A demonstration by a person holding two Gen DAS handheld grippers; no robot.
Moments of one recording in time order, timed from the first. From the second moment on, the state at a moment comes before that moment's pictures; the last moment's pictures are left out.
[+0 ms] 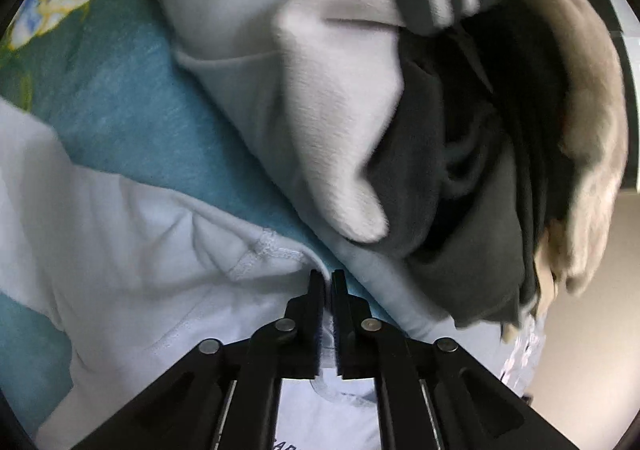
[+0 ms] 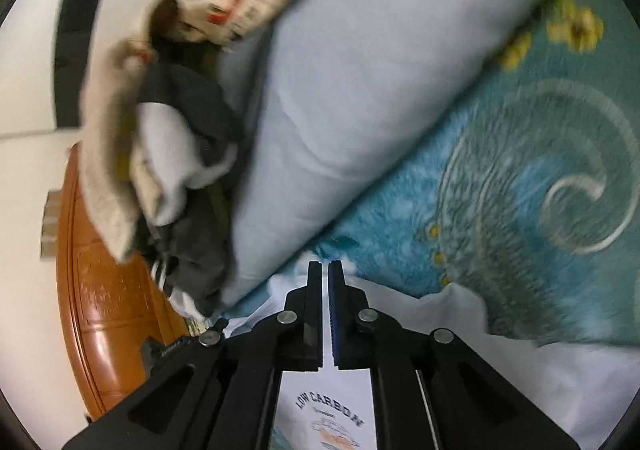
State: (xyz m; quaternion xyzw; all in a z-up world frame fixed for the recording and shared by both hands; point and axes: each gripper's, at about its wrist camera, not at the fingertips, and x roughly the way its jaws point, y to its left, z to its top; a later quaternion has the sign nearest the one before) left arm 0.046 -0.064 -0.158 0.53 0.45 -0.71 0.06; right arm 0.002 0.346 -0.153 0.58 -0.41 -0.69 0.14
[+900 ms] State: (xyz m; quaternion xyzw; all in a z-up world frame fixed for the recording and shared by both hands) left arm 0.216 0.017 -0.062 0.51 0.30 -0.80 -0.10; right arm 0.237 0.511 -0.123 0.57 -0.27 -0.77 -0.07
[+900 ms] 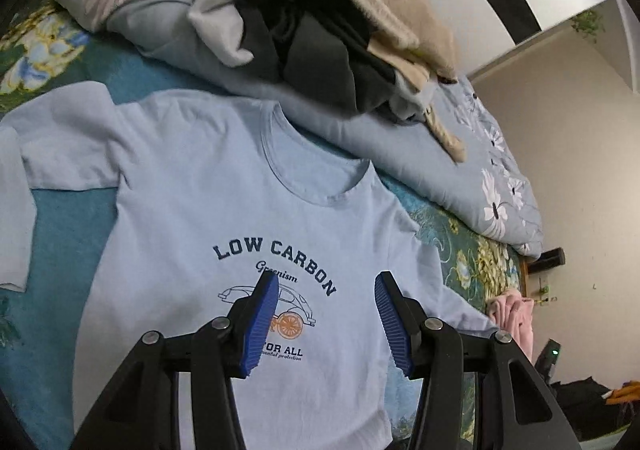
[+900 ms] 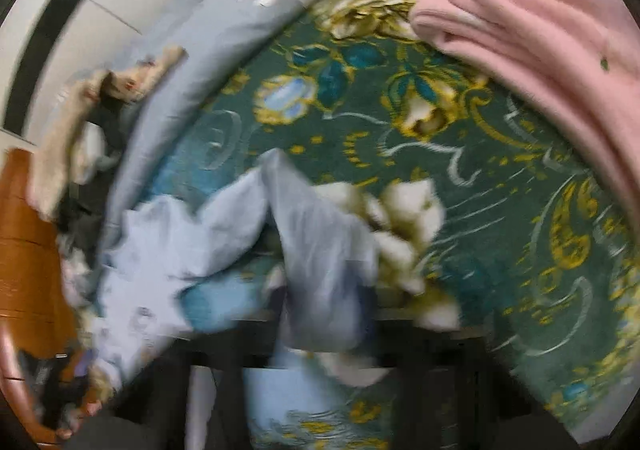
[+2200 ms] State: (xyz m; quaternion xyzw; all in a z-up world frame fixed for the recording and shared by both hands) left arm 0.245 -0.078 -0.083 0.51 0.37 -0.77 0.03; right arm 0.298 0.623 -0.164 0.49 -0.44 -0.73 -0.17
